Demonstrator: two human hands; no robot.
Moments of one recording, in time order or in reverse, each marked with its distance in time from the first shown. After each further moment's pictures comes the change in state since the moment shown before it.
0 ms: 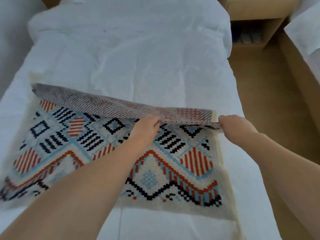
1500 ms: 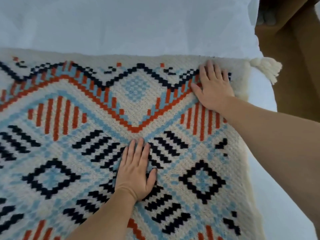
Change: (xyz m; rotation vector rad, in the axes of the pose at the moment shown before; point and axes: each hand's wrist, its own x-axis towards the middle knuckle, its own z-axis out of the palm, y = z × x) left_hand 0.111 -0.157 0.206 0.318 -0.050 0.028; right_hand 0.364 -0.005 0.092 -0.088 0.182 -0.027
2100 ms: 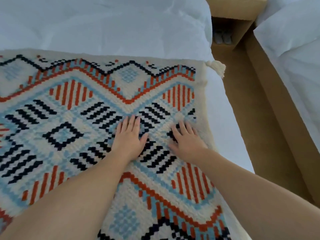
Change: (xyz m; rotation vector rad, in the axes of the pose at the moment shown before) left_hand -0.030 0.021 -0.052 0.036 -0.093 -0.094; right_hand -0.270 -0.076 0.006 0.077 -0.343 -0.056
